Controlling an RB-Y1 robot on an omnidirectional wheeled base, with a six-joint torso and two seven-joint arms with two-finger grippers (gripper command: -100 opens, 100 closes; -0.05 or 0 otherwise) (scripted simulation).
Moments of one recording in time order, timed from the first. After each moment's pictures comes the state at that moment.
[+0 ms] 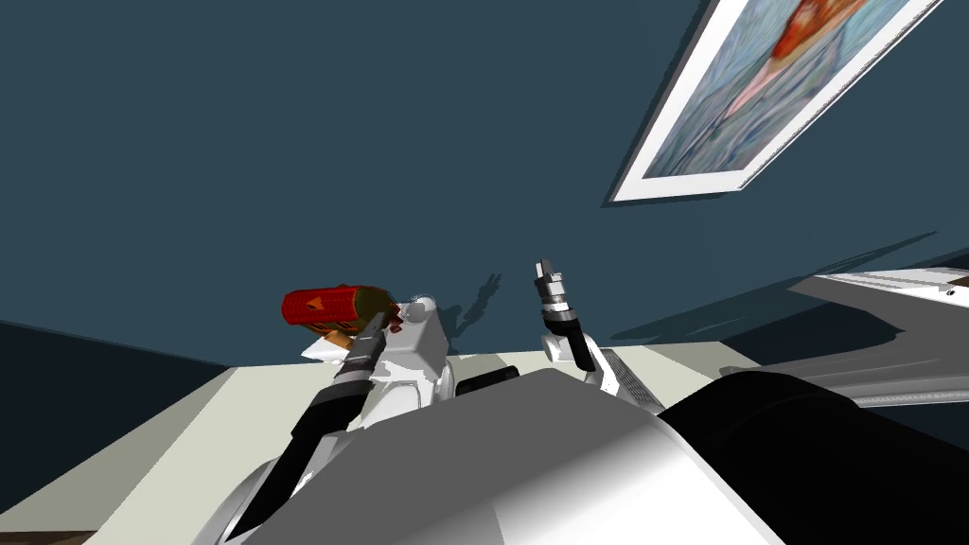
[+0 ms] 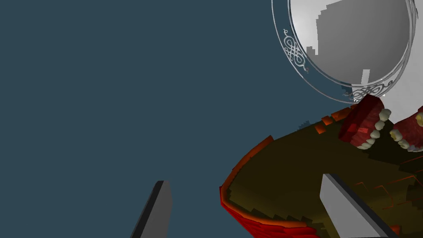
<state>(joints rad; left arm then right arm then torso) 0.71 0.32 0.09 -2.41 -0.06 0.09 0.00 0.46 -0.02 -0.03 -2.30 0.10 -0.41 -0.02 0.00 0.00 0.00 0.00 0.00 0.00</state>
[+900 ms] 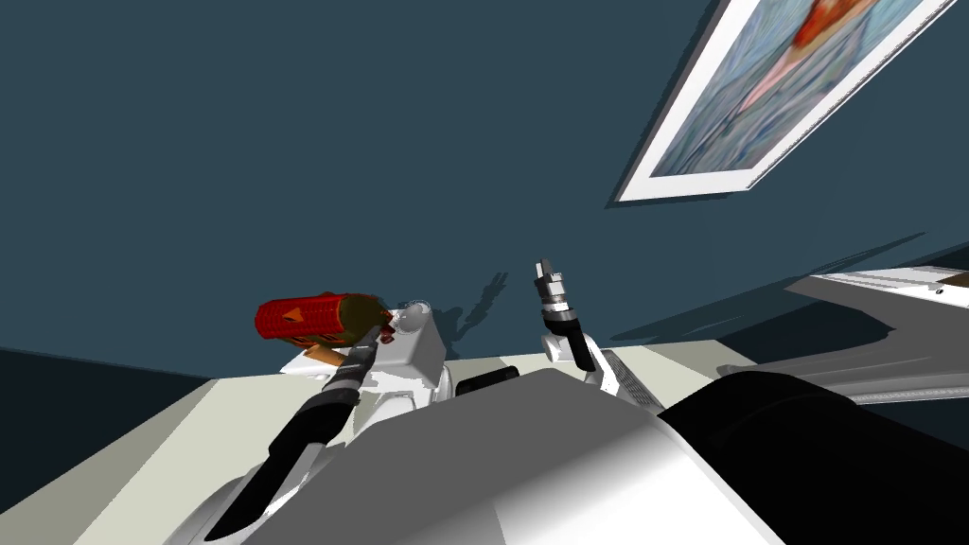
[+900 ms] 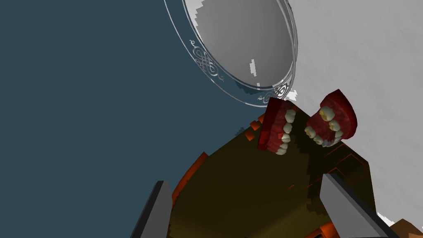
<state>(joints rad) 0.76 0.43 0.14 -2.42 -0.06 0.34 0.01 0.46 -0.02 -0.03 -2.30 0.10 -0.41 -0.02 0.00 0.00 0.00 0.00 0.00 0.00</state>
